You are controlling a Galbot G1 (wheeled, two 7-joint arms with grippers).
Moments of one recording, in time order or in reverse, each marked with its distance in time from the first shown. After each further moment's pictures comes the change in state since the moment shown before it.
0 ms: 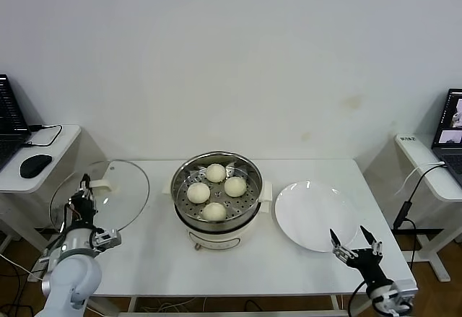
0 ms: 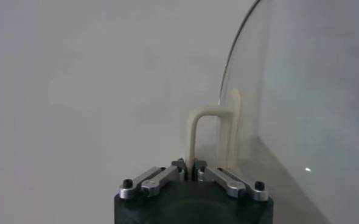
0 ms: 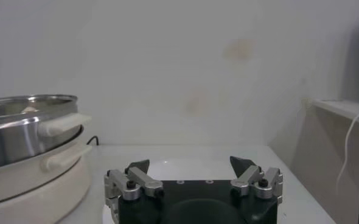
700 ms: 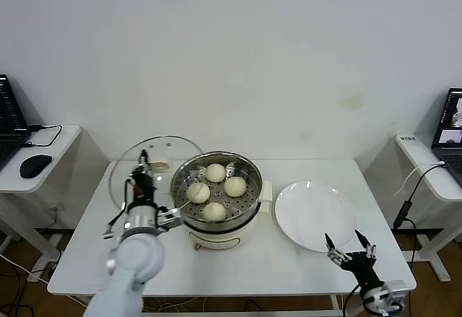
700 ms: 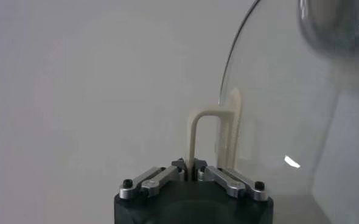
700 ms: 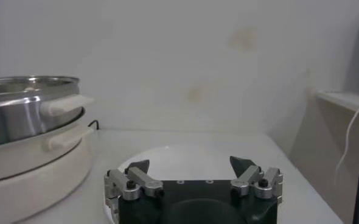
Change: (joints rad) left arm -0.189 -0.102 0.367 -0.119 0.141 0.228 0.155; right arm 0.017 0.040 -0.023 -0.021 -0.065 -0.022 -0.005
